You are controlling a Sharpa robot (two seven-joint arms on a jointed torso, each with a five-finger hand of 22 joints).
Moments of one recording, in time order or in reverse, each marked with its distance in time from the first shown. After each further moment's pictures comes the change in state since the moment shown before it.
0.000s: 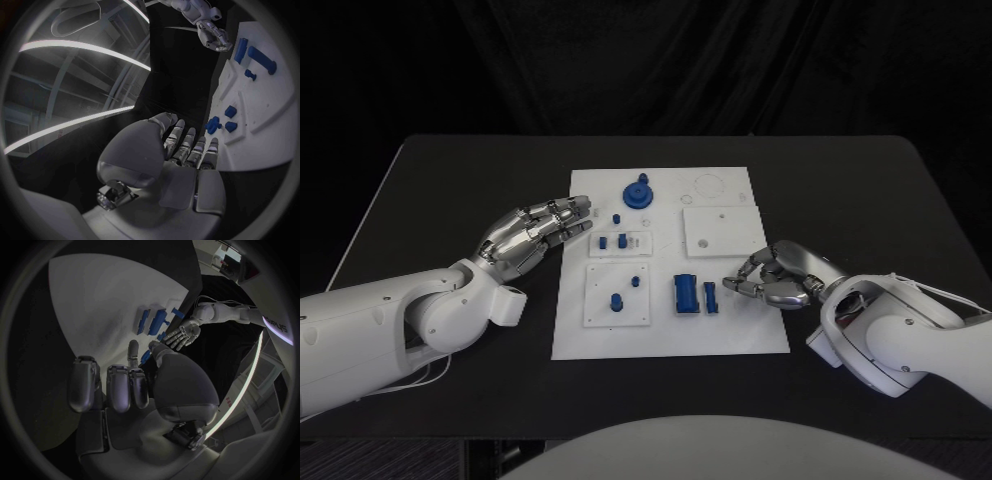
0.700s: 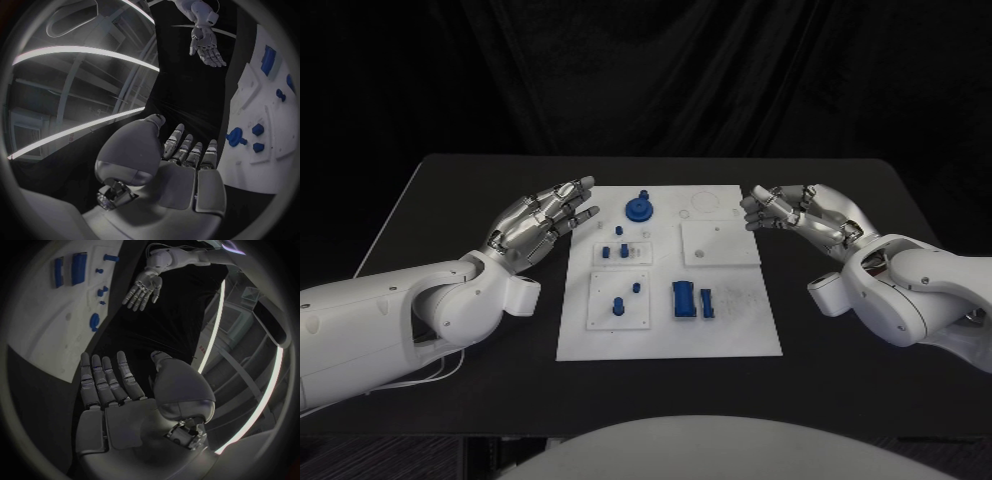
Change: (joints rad) left arm 0.028 -0.016 0.001 0.089 0.061 -0.109 0.022; left_hand -0.087 -0.016 -0.122 0.257 -0.033 -0.110 -0.020 -0.019 -0.013 -0.134 -0.108 -0.112 -0.014 -0.097 -0.101 -0.097 -0.020 0.048 -0.045 -0.045 -0.019 -0.066; right arm 0.101 0.028 -0.001 -0.155 0.754 0.101 0.697; right_hand -0.115 0.111 -0.117 0.082 0.083 -0.283 0.143 -0.207 -0.267 -1.099 0.319 -1.034 -0.769 -1.043 0.359 -0.972 -1.025 0.046 -0.913 0.261 -1.277 -0.492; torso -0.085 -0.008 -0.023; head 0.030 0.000
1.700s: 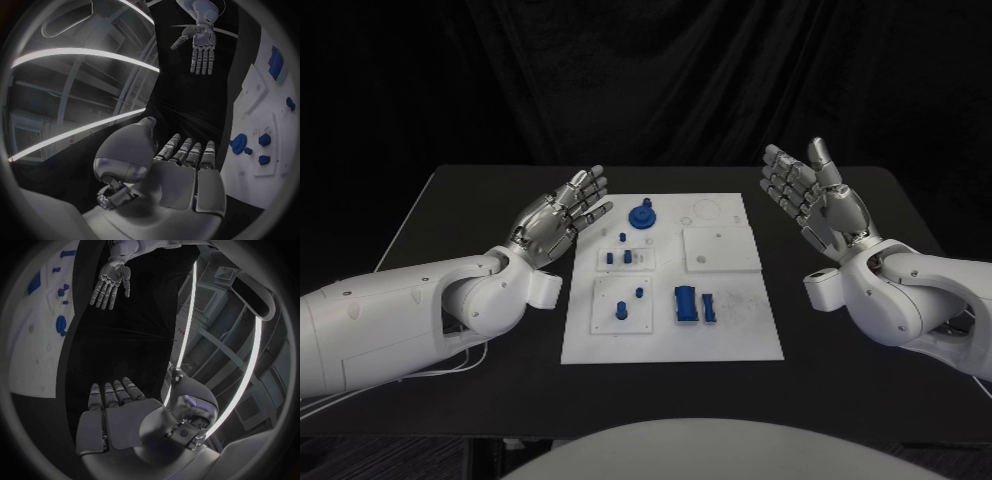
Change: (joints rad) left arm -0.002 0.086 0.010 -0.052 0.031 -0.029 -0.006; left_hand -0.290 0.025 -0.144 -0.069 -0.141 -0.255 -0.120 -0.055 -0.050 -0.064 -0.013 -0.077 -0.027 -0.008 -0.036 -0.026 -0.007 -0.025 -0.021 -0.072 -0.009 -0.033; right arm -0.050 0.061 0.028 -0.087 0.227 0.126 0.283; right_hand -0.725 -0.049 -0.071 -0.265 -0.386 -0.559 -0.181 -0.289 -0.437 -0.369 -0.280 -0.491 -0.537 -0.423 -0.250 -0.502 -0.282 -0.086 -0.554 -0.244 -0.066 -0.790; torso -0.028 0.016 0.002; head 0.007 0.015
